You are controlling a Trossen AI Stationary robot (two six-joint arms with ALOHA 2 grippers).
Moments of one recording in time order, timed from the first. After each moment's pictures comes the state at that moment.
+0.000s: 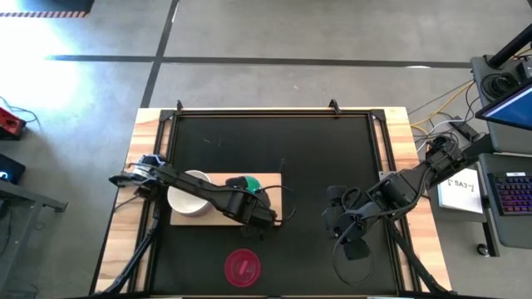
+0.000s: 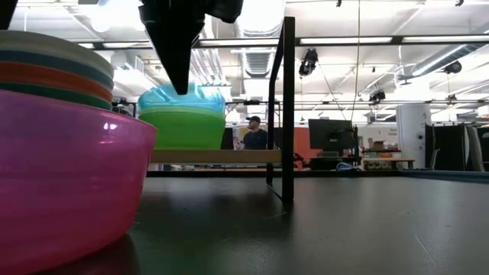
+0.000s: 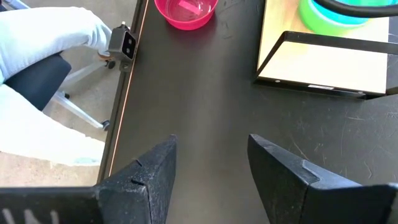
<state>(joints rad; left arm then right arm) -0.33 1.96 1.75 -1.31 -0.30 -0.64 0.57 1.50 1.67 -1.19 0.07 0.39</state>
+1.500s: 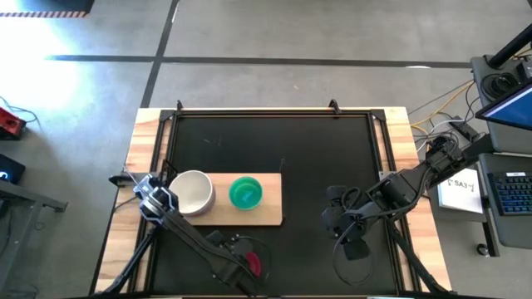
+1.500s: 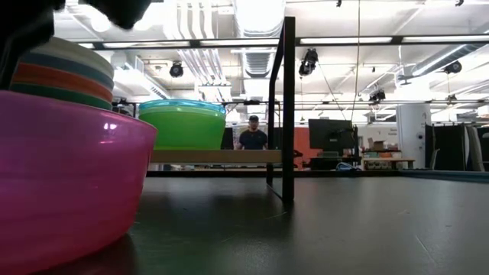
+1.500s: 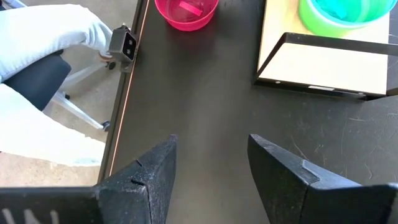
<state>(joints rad) -0.67 2.22 1.89 -1.40 -0.06 -1.39 0.57 1.50 1.67 -1.19 0.07 0.39</state>
